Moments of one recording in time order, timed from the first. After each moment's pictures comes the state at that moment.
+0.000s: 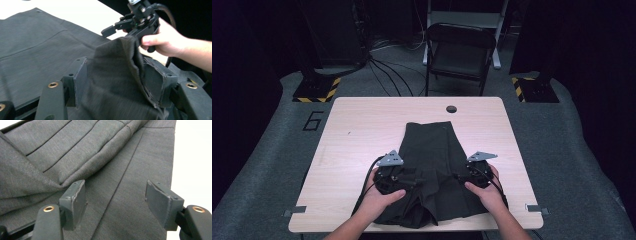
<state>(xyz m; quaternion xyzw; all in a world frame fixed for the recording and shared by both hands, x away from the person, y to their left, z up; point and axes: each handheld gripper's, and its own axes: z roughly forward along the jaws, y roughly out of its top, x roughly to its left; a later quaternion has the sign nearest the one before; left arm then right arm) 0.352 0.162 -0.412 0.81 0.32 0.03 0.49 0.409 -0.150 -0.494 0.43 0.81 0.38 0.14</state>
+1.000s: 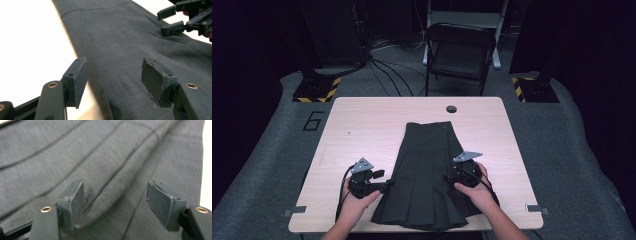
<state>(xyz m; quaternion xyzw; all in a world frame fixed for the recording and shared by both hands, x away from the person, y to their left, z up) 0.362 0.239 -0.480 0.77 0.44 0.09 0.46 0.411 -0.116 -0.496 0.40 0.84 0.35 0.15</state>
